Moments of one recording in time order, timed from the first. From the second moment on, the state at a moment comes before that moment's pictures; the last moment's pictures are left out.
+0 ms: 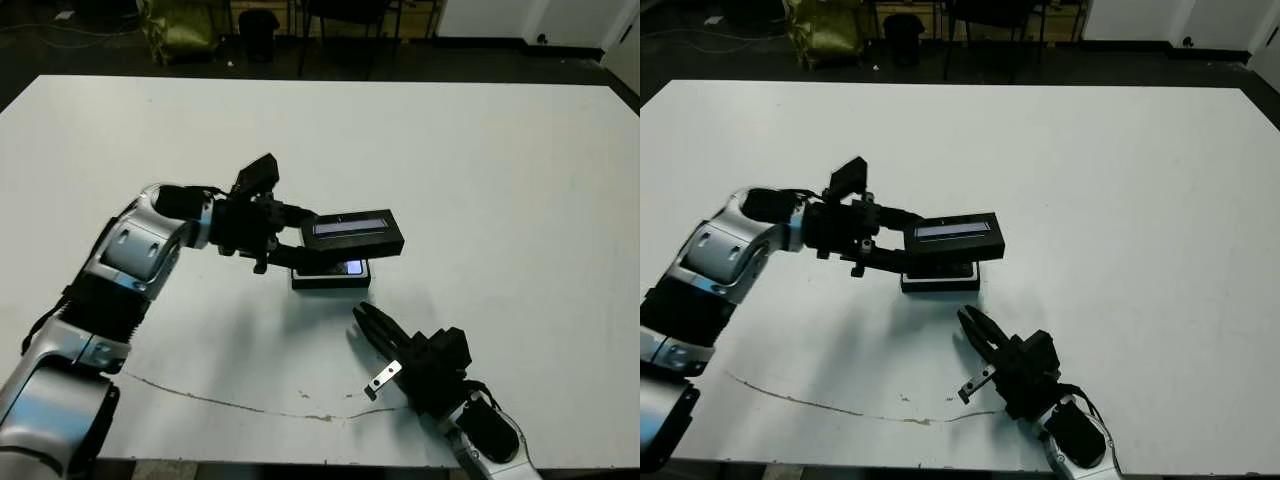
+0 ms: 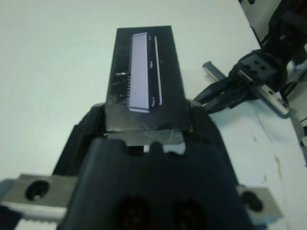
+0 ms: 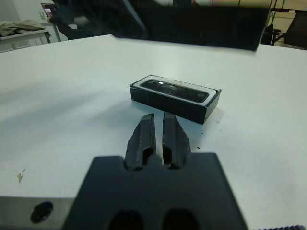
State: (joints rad) left arm -0.71 0.44 -0.33 0.35 -0.22 0.32 -1.23; right arm 0.25 -0.23 0.29 -0.20 0.10 -0.11 0.40
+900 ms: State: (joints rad) left arm -0.77 0.39 -0.38 0.52 -0.07 0.14 -1.25; right arm 0.27 -0.28 0.25 -0.19 0.08 -0.16 0.44
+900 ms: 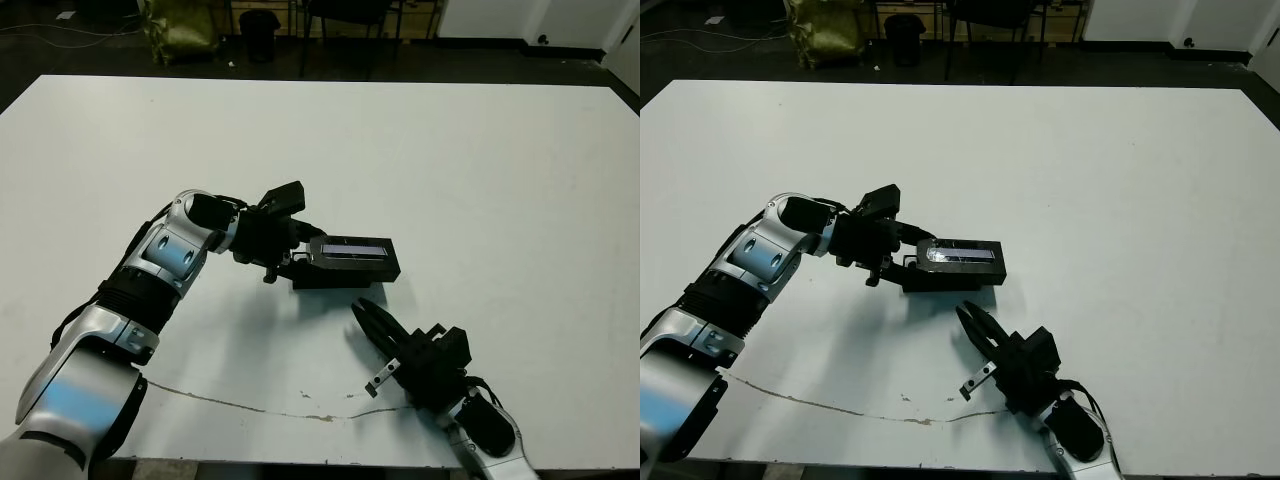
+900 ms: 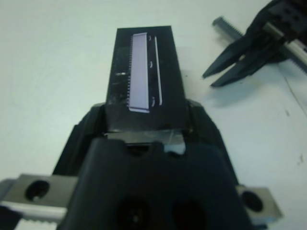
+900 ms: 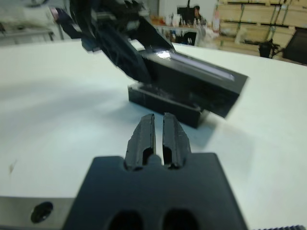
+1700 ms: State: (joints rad) left arm -0.78 0.40 -0.36 0.59 -0.02 0.07 -1.25; right arm 0.36 -0.44 0.03 -0.43 0.58 0.03 0.70
